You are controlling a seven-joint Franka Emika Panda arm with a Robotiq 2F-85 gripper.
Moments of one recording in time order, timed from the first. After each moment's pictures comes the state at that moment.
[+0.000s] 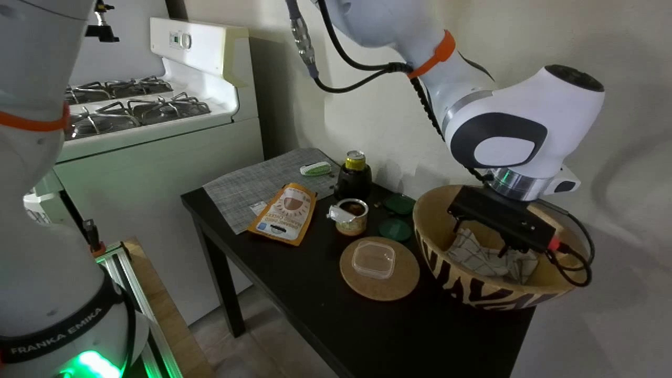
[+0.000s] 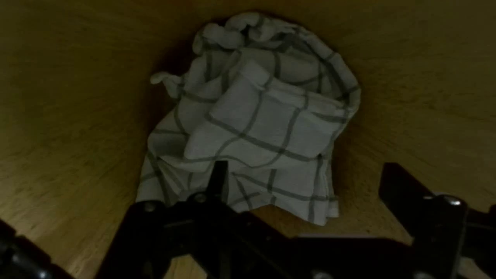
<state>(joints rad) -0.44 0.60 -0.14 -1.71 0.36 2.36 -0.90</state>
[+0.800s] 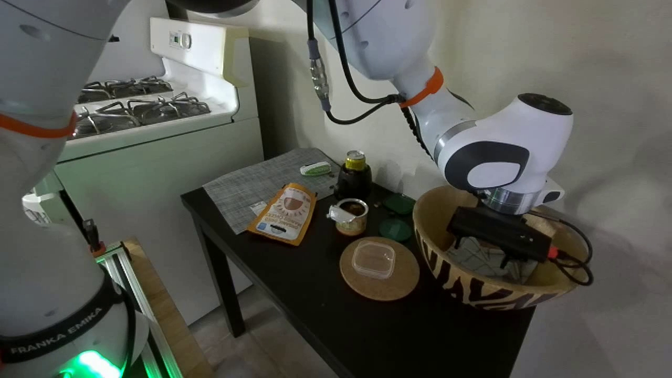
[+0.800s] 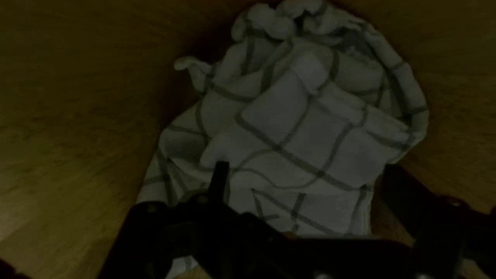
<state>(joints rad) -0.47 0.69 -0.08 -1.68 0.23 2.49 -0.91</state>
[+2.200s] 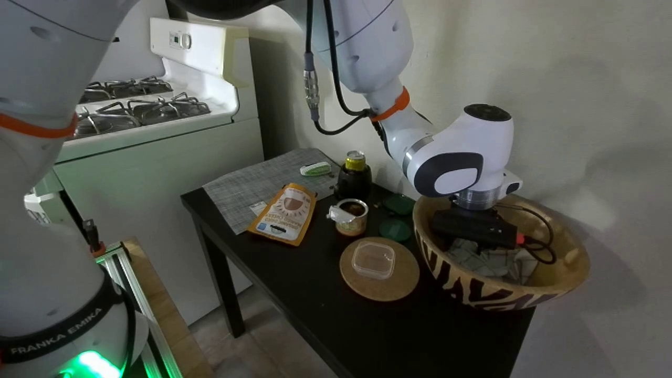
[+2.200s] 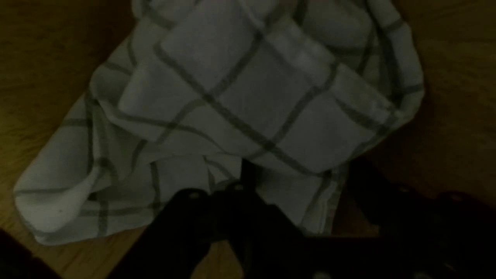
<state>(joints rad) -0.43 0.70 -0.04 -1.78 0.11 2.71 -0.90</state>
